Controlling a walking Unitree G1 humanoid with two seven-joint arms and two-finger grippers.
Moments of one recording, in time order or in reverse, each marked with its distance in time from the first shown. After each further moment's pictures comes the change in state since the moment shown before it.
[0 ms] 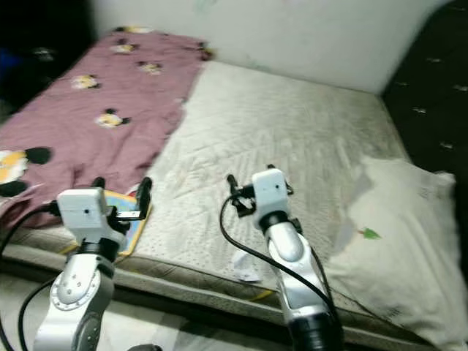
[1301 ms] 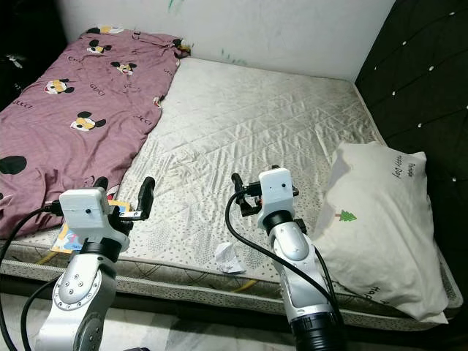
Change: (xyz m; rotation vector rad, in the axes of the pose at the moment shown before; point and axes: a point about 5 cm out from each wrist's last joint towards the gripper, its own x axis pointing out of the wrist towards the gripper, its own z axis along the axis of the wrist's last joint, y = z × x) left arm 0.000 -0.005 0.000 -0.022 -0.001 -0.030; right arm -0.002 -0.010 -0.004 0.034 0.026 -0.035
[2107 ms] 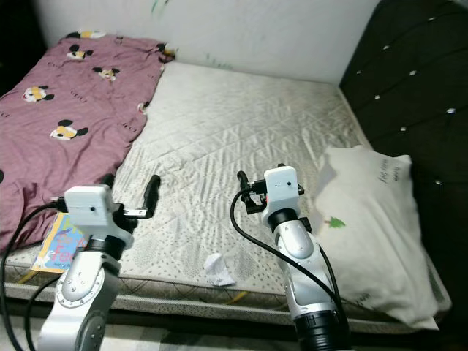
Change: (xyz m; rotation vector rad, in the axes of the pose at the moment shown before) left arm 0.002 -0.001 0.002 -0.002 -0.009 -0.016; right arm 0.001 -0.004 0.000 0.004 0.001 -0.016
